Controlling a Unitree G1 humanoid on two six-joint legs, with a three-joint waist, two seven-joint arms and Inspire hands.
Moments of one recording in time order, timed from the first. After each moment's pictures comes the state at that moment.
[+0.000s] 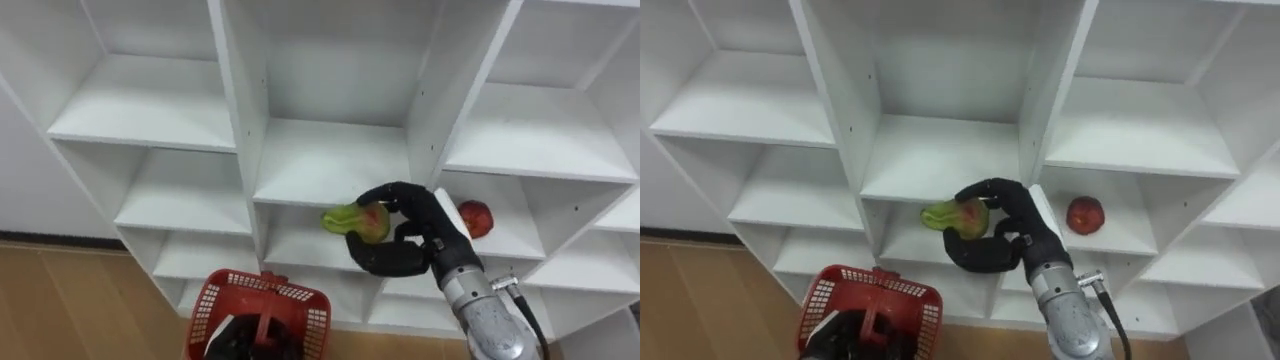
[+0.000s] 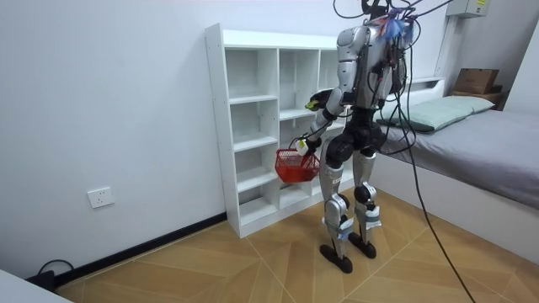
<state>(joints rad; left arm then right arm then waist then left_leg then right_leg) 0.10 0.15 -0.27 0.73 -0.13 0.02 -0.02 0.16 -0.26 0.29 0.04 -0.10 -0.05 -0.03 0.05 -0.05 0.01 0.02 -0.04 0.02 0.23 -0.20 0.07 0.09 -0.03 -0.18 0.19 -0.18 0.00</state>
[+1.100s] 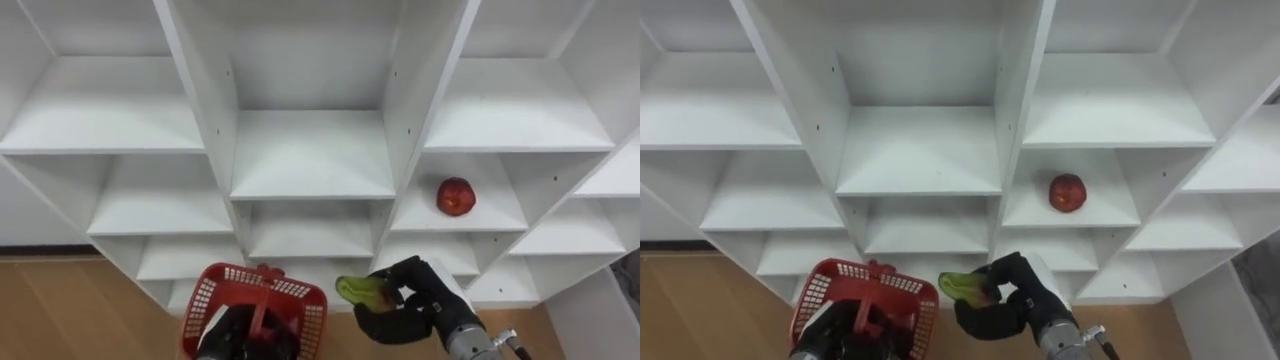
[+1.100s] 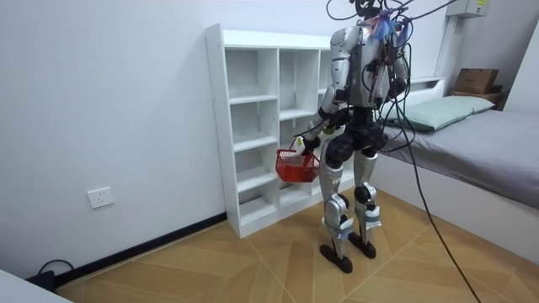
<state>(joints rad) 0.08 0.19 -0.30 0.71 -0.08 -0.05 -0.01 0.22 -0.26 0.30 0.29 -0.20 -0.06 -0.01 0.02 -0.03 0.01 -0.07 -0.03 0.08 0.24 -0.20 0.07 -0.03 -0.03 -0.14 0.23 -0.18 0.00</state>
